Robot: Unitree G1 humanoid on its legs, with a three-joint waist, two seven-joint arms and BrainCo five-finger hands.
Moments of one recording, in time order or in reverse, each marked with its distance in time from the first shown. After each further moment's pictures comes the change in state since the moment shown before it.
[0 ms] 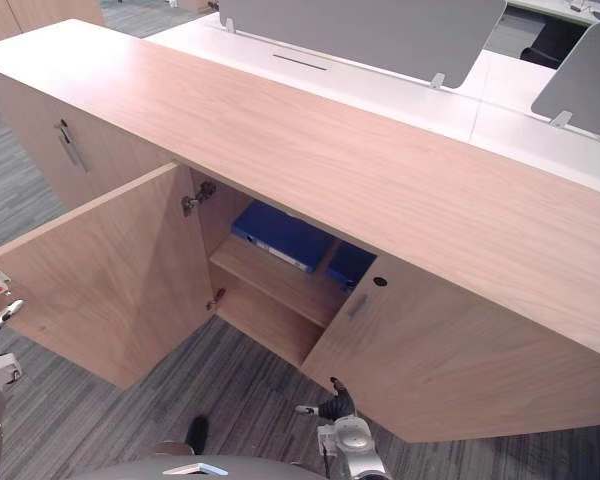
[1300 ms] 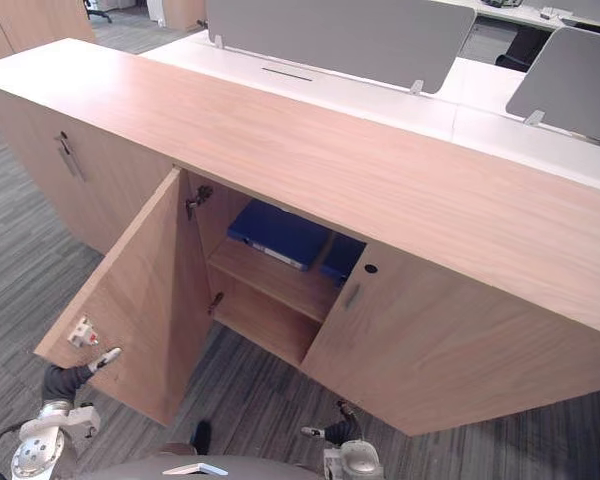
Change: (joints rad) left arm 0.364 -0.280 -0.298 -0.393 -0.050 -0.002 -0.157; right arm 0.095 0.011 -0.055 -0.010 -0.011 0.001 0.024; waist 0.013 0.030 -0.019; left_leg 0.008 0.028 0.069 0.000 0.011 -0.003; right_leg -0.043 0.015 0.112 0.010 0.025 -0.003
